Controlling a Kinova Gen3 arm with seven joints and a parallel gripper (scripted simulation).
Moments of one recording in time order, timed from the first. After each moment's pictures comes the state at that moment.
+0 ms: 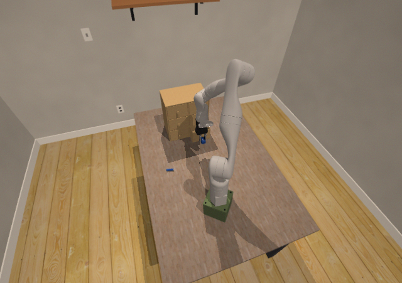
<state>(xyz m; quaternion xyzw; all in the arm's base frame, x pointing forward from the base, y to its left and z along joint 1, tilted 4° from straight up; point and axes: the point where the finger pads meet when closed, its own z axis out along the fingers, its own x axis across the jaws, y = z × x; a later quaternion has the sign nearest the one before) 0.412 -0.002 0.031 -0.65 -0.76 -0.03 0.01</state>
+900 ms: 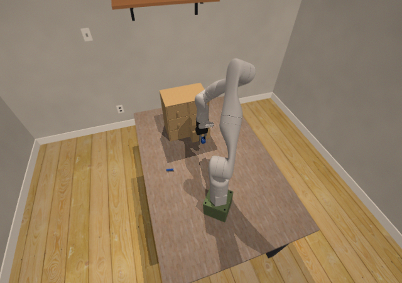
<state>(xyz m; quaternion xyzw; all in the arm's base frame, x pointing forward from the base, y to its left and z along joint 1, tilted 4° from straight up) 0.414 -0.002 0.031 -0.66 -0.75 -0.05 -0.01</state>
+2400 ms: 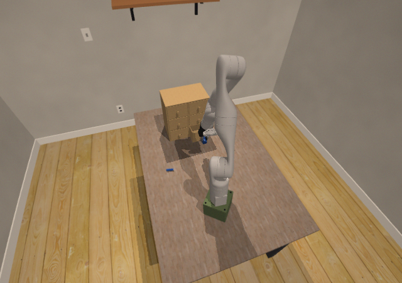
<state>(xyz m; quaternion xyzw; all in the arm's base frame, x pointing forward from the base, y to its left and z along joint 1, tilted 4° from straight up) 0.410 -0.012 0.029 -0.66 -0.73 -0.15 -0.09</state>
